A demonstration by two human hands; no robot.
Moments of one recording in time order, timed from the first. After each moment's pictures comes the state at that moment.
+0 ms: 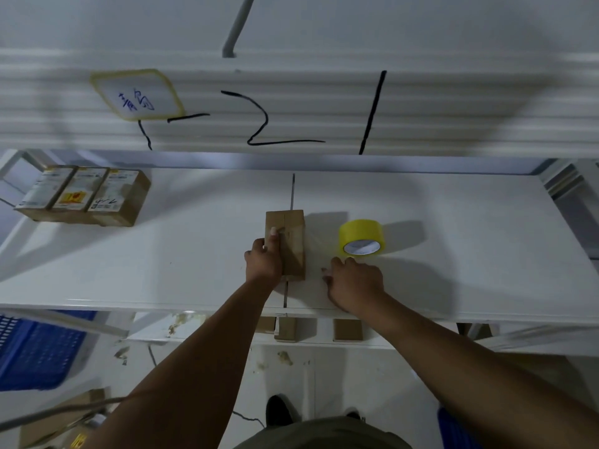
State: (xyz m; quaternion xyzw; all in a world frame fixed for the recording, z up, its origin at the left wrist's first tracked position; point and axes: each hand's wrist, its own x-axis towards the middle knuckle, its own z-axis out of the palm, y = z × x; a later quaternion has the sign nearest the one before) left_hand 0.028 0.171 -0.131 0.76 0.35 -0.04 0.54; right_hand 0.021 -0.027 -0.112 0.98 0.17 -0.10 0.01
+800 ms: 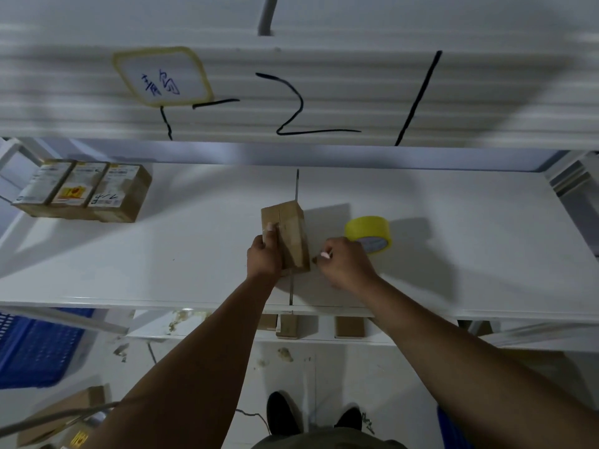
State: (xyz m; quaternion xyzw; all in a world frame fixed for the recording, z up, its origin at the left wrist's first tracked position) left_hand 0.024 0.177 -0.125 0.73 0.34 -0.02 0.59; right_hand 0.042 0.001 -0.091 0.93 0.06 -0.13 -0.33
